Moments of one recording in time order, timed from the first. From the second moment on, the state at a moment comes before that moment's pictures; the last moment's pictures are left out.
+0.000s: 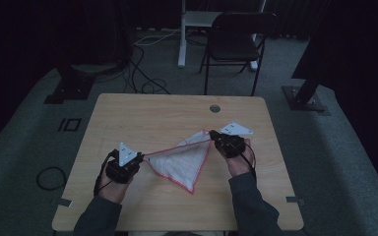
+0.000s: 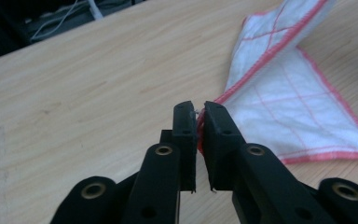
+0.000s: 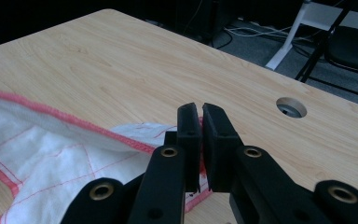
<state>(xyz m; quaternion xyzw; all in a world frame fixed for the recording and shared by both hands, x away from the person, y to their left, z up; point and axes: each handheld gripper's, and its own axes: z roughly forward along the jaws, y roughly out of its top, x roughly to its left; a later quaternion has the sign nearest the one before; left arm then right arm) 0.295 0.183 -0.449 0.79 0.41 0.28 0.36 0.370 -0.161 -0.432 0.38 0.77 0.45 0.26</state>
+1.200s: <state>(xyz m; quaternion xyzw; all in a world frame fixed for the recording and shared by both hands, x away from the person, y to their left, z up) 0.313 0.109 -0.469 0.82 0.36 0.24 0.38 0.368 -0.129 -0.442 0.35 0.79 0.44 0.23</state>
